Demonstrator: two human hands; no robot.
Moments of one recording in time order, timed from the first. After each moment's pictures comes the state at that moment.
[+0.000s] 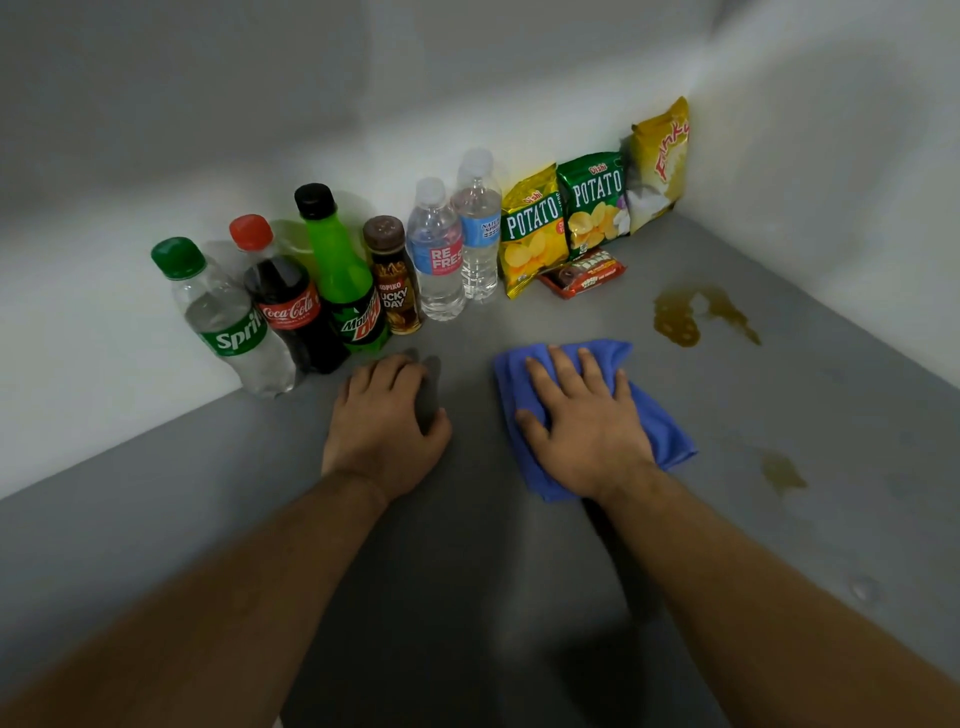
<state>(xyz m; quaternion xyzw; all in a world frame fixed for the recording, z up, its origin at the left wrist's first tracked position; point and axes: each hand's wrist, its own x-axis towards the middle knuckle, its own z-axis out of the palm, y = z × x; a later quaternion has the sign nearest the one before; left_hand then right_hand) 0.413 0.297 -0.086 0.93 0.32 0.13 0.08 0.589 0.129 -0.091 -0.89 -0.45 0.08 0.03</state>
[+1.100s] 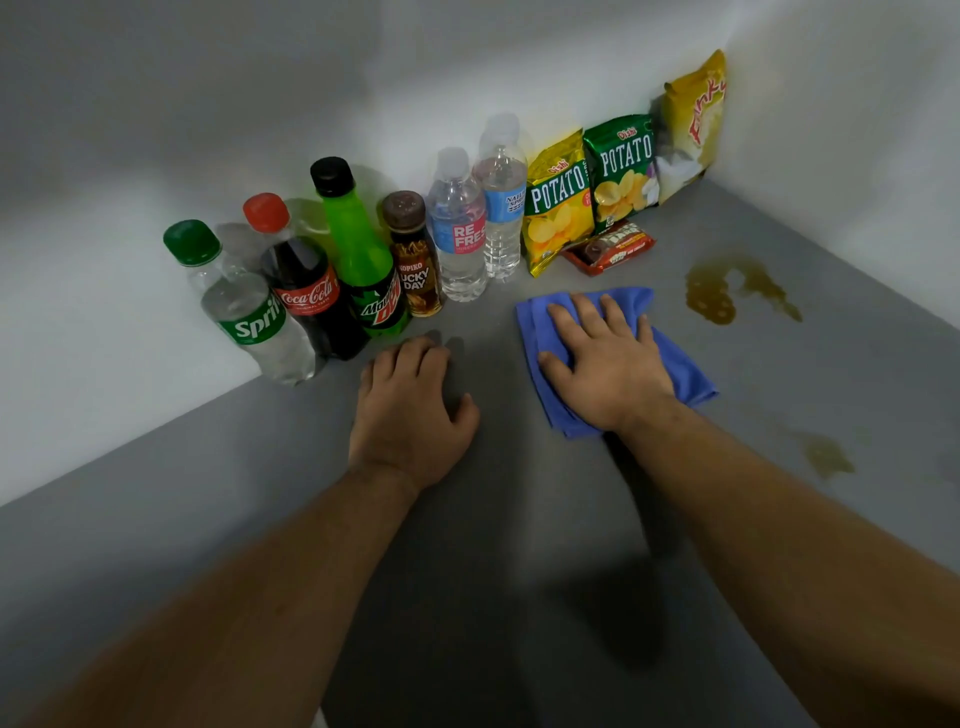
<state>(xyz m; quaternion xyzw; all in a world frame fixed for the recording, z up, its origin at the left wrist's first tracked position) 0.415 0.301 -0.092 0.93 0.33 0.13 0.08 0.623 0.168 -0.093 -0.89 -0.44 0.07 0.03</state>
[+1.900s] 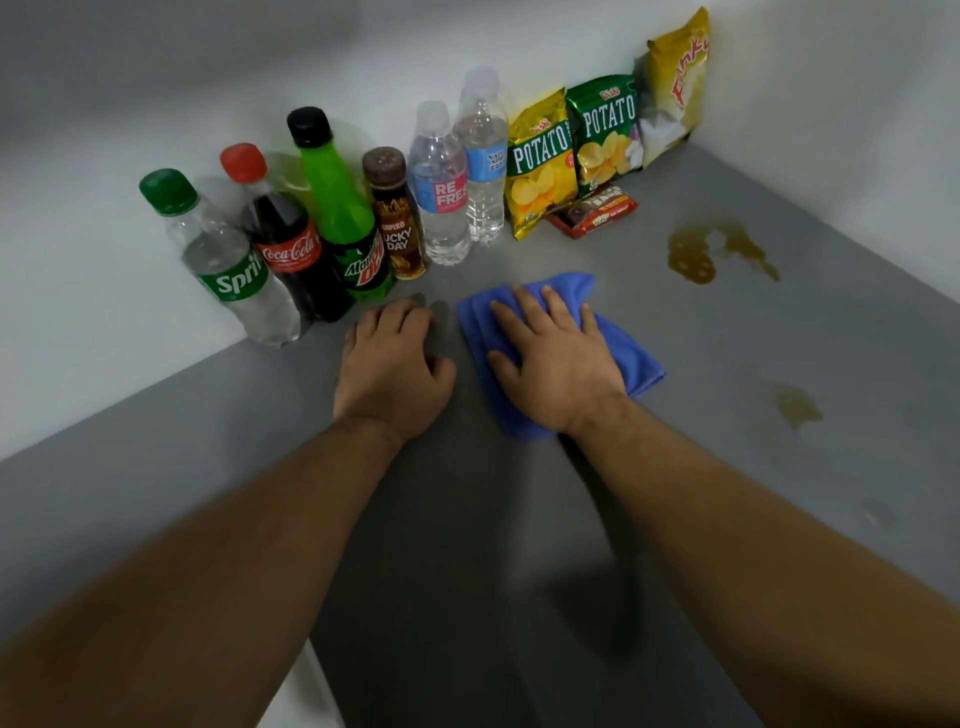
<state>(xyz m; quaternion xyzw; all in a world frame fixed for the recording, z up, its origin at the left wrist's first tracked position) 0.414 0.293 -0.084 0.93 0.33 0.13 0.11 0.567 0.159 -0.093 -0.87 -0.49 0.07 0.05</state>
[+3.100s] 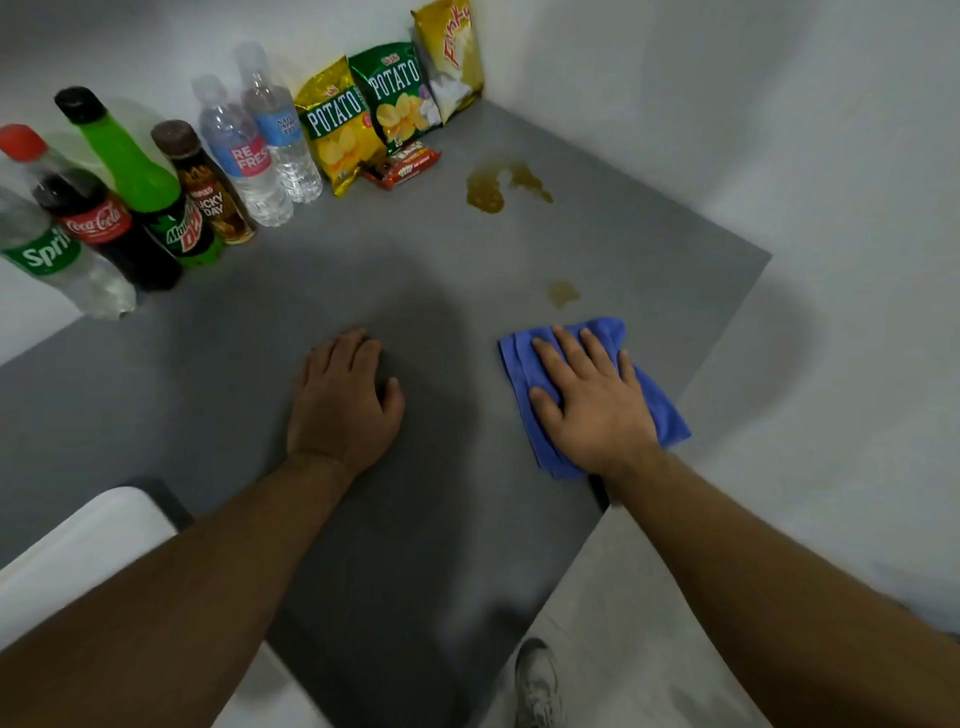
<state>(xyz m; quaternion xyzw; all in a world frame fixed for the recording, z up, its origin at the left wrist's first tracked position) 0.386 0.122 -0.077 0.96 0.24 0.09 0.12 0.534 -0.130 -0.095 -0.94 -0.34 0.07 0.07</state>
